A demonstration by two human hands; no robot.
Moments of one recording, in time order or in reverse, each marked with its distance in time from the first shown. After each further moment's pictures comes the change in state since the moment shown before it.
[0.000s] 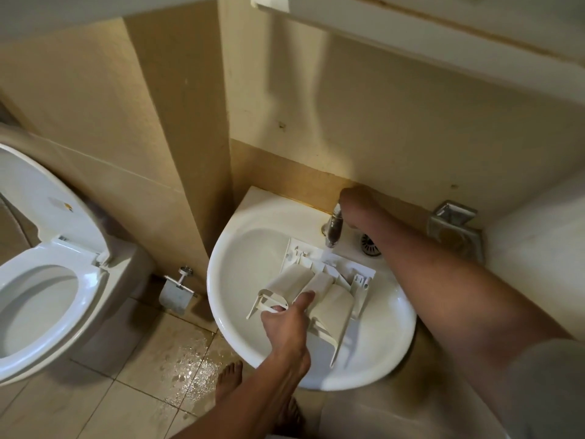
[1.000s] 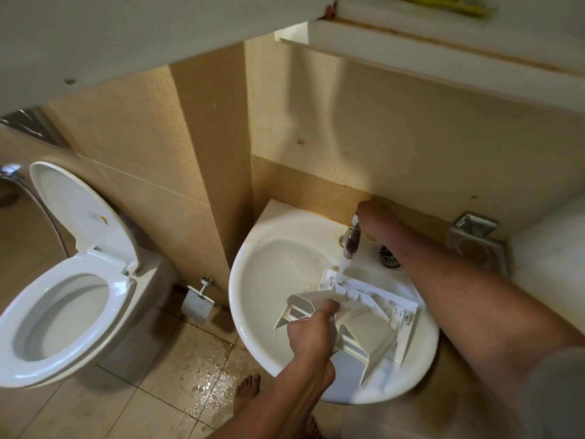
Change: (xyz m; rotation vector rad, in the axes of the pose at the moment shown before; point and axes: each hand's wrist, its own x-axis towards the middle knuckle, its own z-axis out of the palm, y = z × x) left_hand -0.023 0.014 0.002 0.027 0.004 -0.155; right_hand -0.004 0.000 0.001 0.030 0.020 0.005
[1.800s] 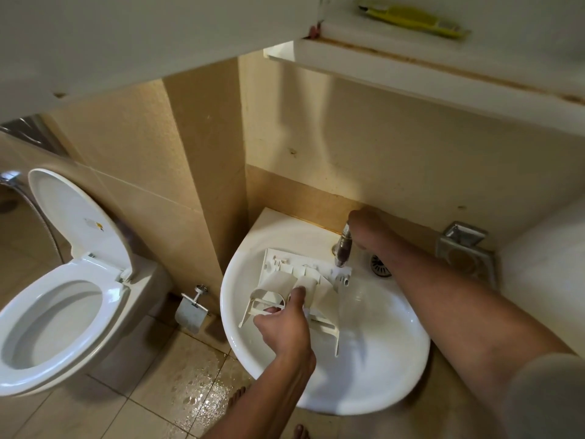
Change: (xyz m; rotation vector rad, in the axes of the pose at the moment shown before) left_hand 0.007 0.021 0.011 -0.146 0.300 0.201; right_hand -0.004 0.005 -0.002 0.013 0.045 -0.077
